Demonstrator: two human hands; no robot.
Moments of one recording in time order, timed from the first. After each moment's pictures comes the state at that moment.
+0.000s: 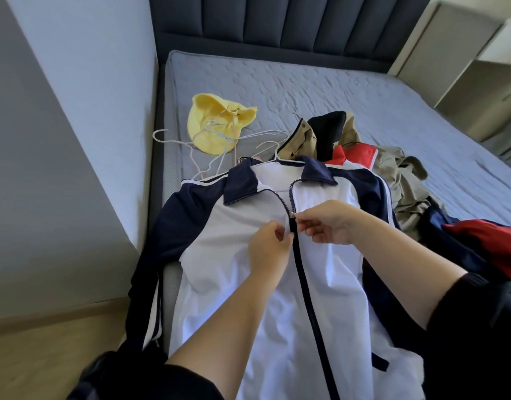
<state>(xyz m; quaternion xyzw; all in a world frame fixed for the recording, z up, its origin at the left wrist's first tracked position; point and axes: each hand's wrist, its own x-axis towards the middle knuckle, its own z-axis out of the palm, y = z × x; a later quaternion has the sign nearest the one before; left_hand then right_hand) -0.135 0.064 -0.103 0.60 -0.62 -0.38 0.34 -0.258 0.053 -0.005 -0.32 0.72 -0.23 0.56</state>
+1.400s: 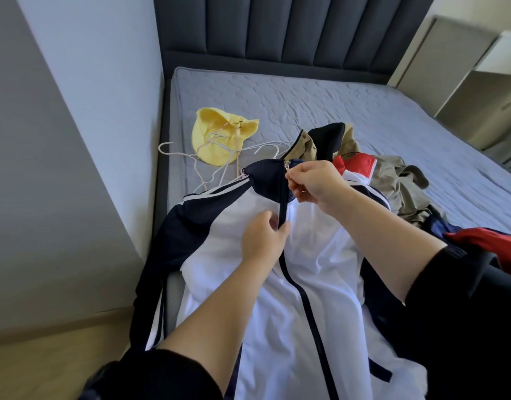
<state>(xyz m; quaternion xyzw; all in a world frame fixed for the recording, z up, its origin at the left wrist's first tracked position) -0.120 0.040 -0.072 0.58 -0.65 -0.35 0.34 -0.223 0.020 0.049 -0.45 0.68 -0.41 0.40</state>
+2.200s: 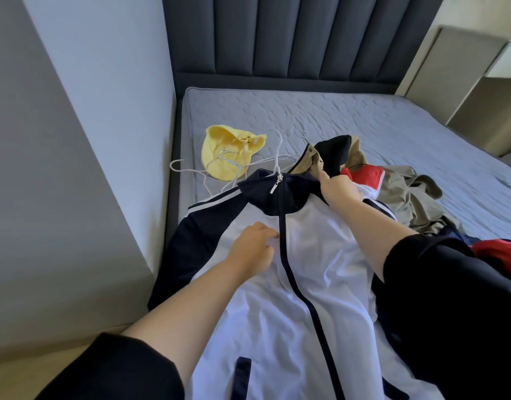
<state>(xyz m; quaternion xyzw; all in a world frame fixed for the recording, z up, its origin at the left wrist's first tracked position) -0.076 0.015 -0.068 0.48 -0.81 -0.28 0.17 -0.273 -0.022 0.019 -0.44 0.85 -0.23 0.15</state>
